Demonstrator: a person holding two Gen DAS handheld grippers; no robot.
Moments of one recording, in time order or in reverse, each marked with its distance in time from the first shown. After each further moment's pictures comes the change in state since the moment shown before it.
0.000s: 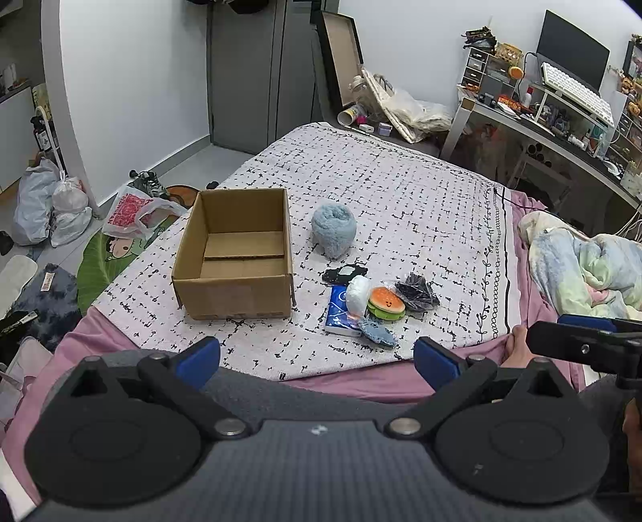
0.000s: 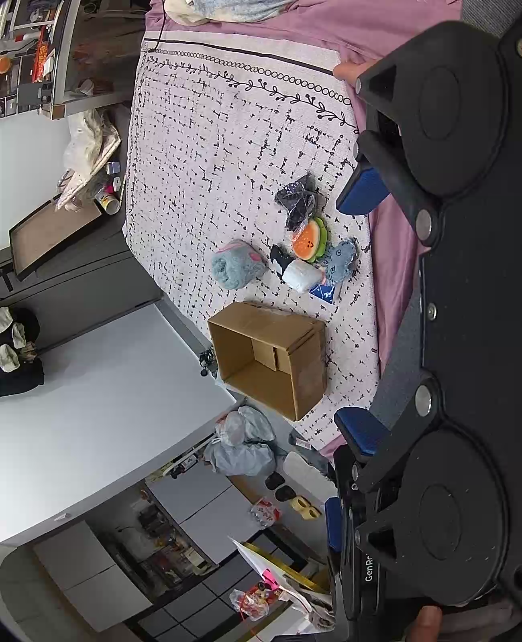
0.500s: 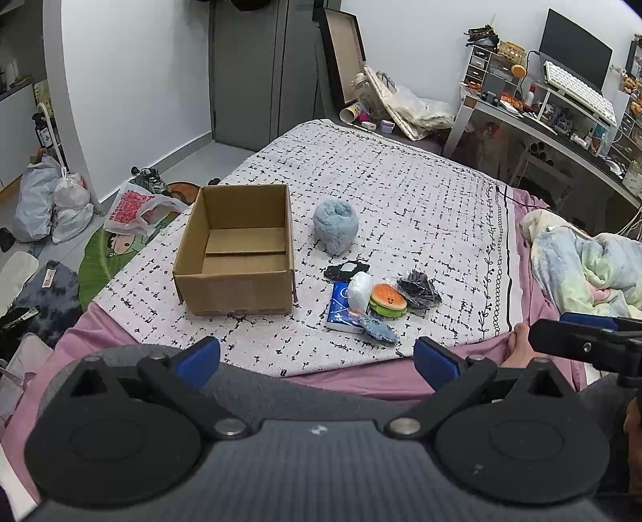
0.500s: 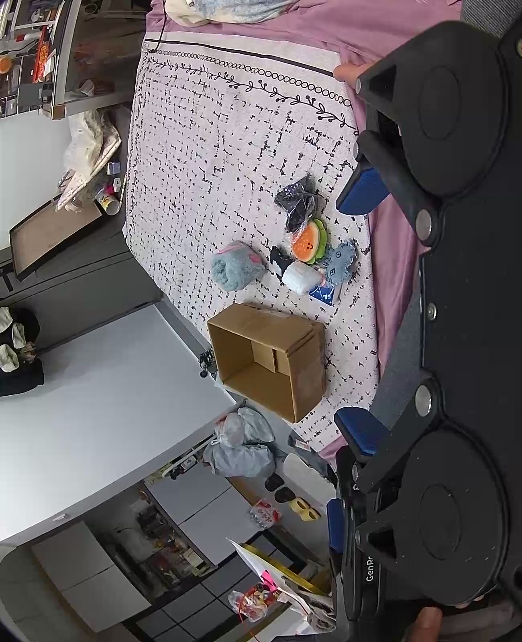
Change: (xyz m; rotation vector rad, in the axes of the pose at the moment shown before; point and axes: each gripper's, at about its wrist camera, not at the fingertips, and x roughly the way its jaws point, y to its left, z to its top) left arm 0.002 0.002 -0.002 -0.004 0.008 0.003; right arm 0.001 0.000 -0.002 -0.002 0.003 -0.004
